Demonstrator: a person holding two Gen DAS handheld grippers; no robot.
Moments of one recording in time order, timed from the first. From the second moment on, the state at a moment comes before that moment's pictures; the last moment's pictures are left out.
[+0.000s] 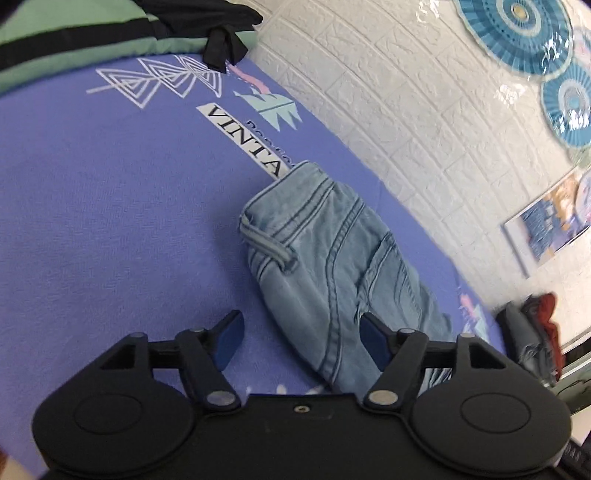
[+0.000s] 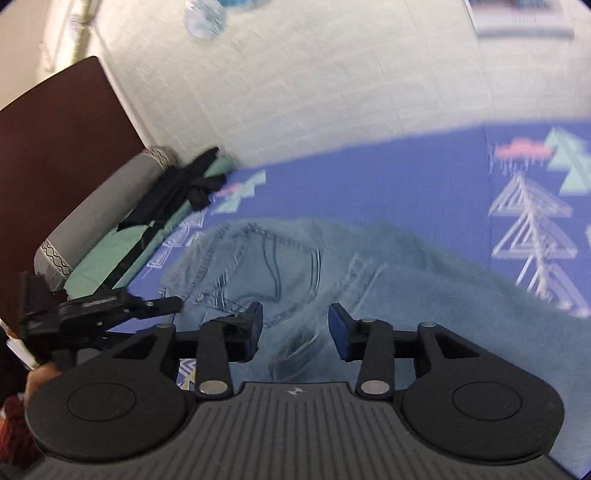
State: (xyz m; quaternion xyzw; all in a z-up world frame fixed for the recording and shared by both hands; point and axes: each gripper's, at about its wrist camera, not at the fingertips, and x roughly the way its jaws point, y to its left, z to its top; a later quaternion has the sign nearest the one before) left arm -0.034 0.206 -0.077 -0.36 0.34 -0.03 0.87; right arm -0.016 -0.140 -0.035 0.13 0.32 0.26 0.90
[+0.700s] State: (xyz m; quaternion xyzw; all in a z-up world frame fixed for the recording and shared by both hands) left arm -0.015 0.164 -0.037 -0.30 0.26 -0.08 0.91; right arm -0.007 -0.125 -0.080 0.14 0.38 0.23 0.89
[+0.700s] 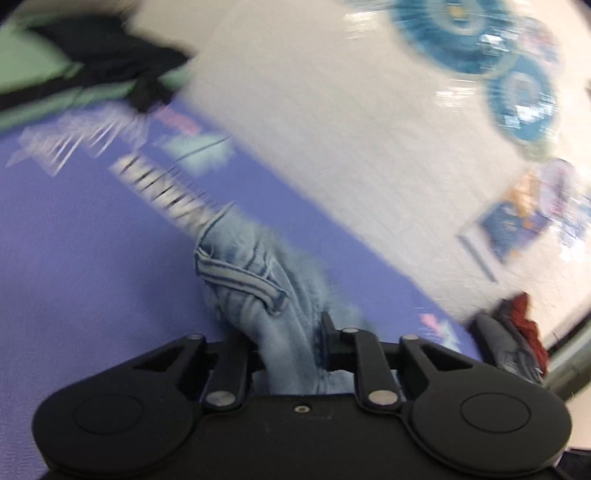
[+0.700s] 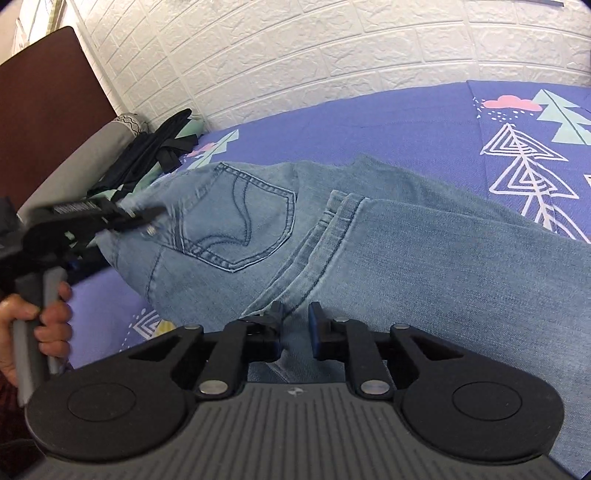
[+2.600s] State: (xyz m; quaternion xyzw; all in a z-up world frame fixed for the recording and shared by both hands) left arm -0.008 -0.004 -0.037 -0.11 0.34 -0.26 0.89; right arm -0.050 -0.251 -0.044 0.12 0.24 0.06 0.96
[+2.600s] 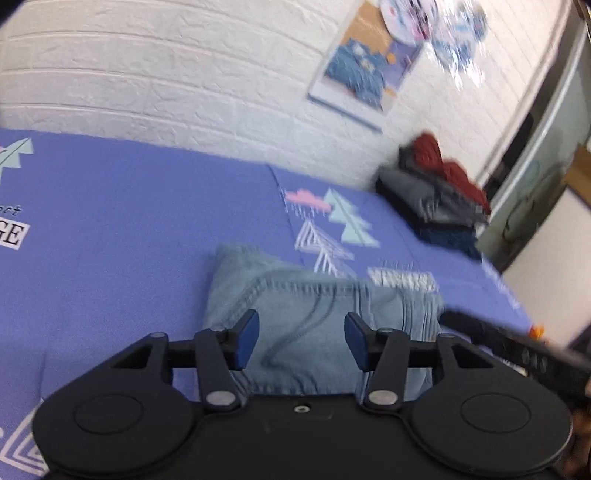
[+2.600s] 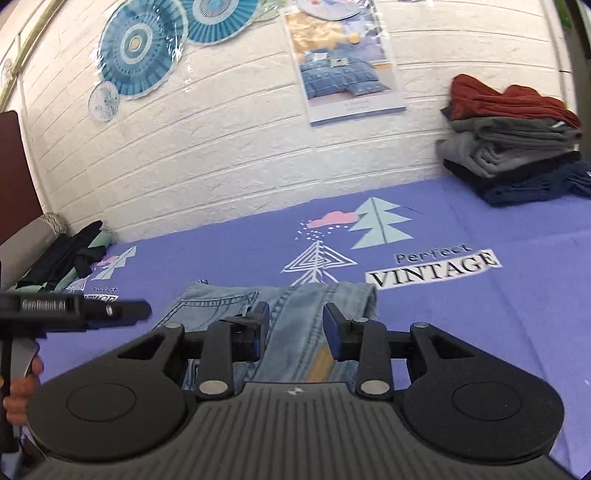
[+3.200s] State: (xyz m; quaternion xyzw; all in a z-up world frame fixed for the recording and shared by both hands) left arm 0.045 0.060 -0.069 -0.23 0.44 -0.26 0.83; right arm -0.083 -0.283 -0.084 0.25 0.37 0.08 0.89
